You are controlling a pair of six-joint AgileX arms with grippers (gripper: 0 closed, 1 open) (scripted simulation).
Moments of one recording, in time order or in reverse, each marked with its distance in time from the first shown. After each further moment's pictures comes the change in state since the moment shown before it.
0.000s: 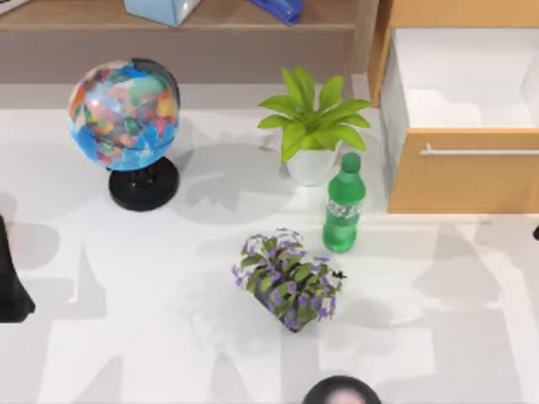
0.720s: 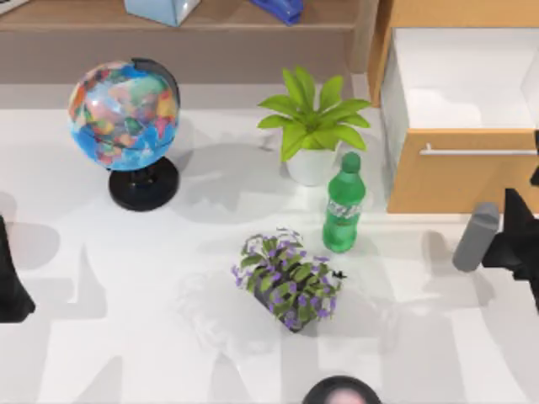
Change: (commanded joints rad) left arm 0.000 0.000 0.000 0.000 0.000 0.000; right arm 0.381 0.367 -0.015 0.511 0.469 -0.589
